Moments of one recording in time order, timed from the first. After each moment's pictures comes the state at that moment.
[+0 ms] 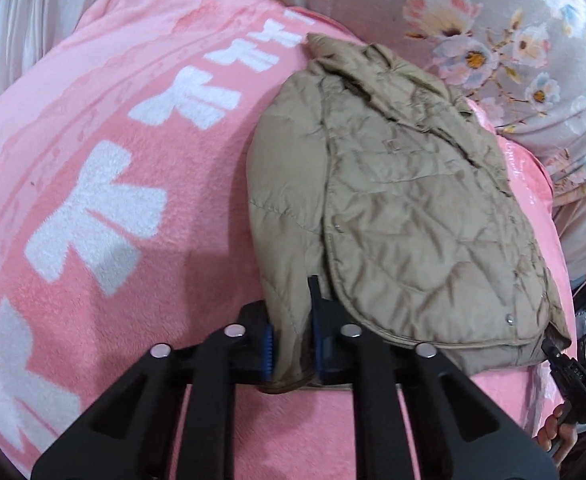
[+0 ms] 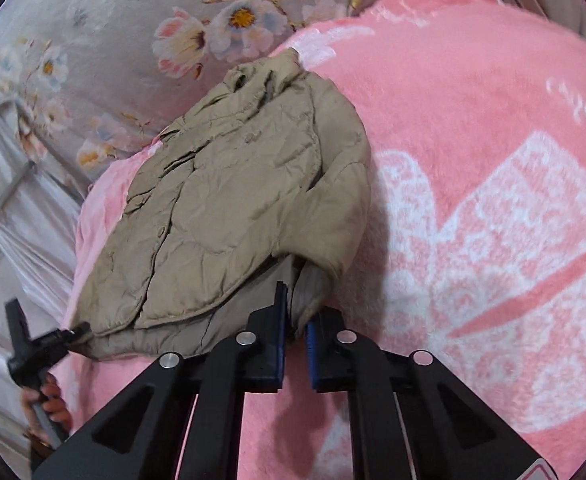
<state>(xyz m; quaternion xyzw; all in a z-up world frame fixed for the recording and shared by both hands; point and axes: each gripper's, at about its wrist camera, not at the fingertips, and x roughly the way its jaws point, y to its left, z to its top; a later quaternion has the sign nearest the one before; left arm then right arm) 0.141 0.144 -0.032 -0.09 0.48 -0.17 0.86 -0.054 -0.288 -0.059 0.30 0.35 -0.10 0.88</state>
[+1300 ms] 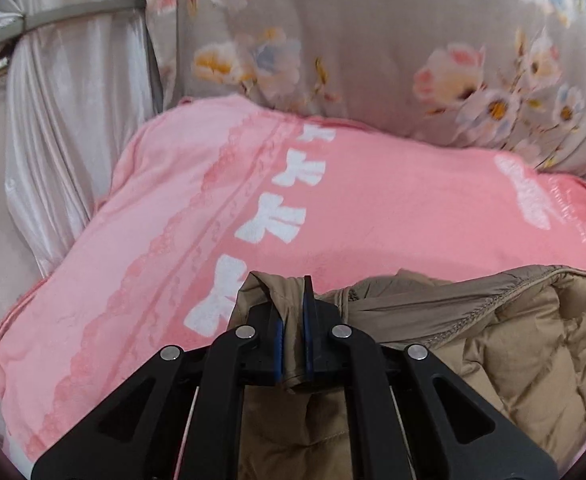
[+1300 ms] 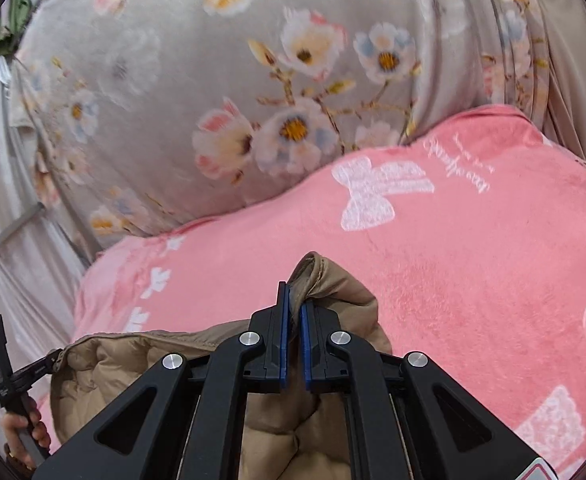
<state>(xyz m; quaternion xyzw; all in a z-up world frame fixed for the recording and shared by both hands) 0.233 0.105 0.066 0.03 0.37 -0.06 0.93 0.060 -0.319 0.069 0.22 0.23 -0.13 0.94</state>
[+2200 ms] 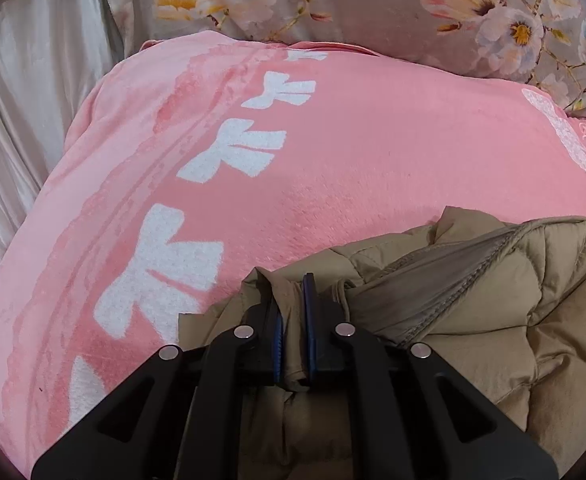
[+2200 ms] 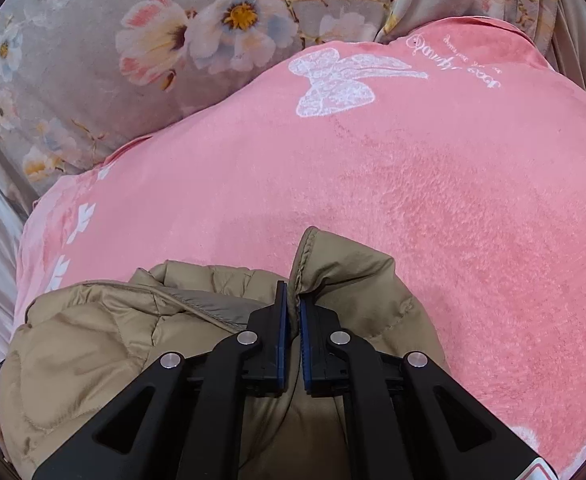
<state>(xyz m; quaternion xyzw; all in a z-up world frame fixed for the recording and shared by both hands) 0.287 0.064 -0.047 0.07 0.42 -0.06 0.90 0.137 -0.334 -0.055 0.23 0.36 -0.16 0.89</state>
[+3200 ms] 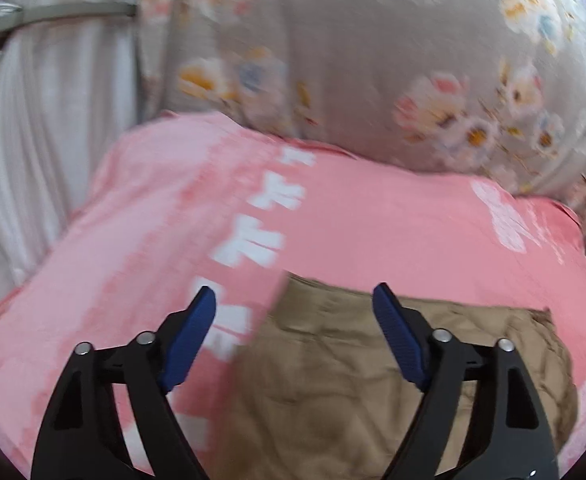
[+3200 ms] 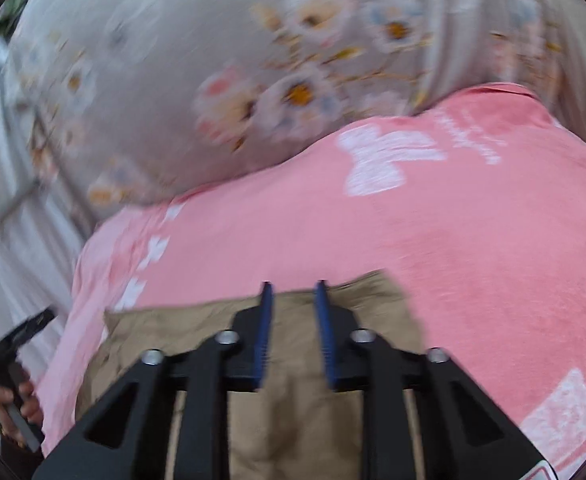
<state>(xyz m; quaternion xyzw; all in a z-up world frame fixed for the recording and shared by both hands) 0.230 0.097 0.080 -0.01 0.35 -0.13 0.93 0.073 -0.279 0.050 0.20 0.28 -0.09 0.93</state>
